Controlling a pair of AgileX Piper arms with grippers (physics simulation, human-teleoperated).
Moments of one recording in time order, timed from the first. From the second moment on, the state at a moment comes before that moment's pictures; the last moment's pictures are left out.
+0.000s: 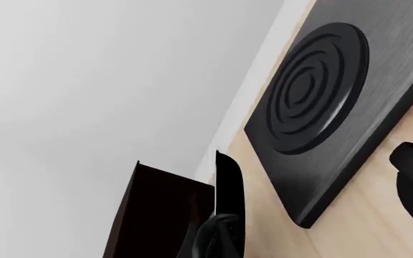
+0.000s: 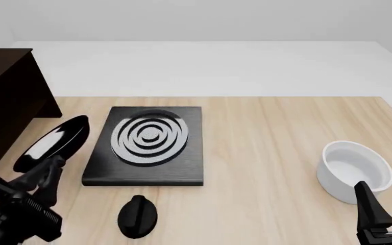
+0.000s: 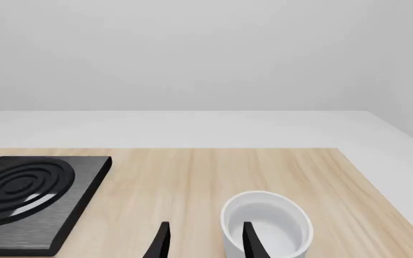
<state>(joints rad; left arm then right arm) -0.11 0.78 0.00 -0.63 1.14 0.00 0.02 0.00 -0.01 0.00</state>
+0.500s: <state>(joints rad) -0.03 0.91 0.00 -0.74 1.14 0.00 0.02 0.00 -0.01 0.00</state>
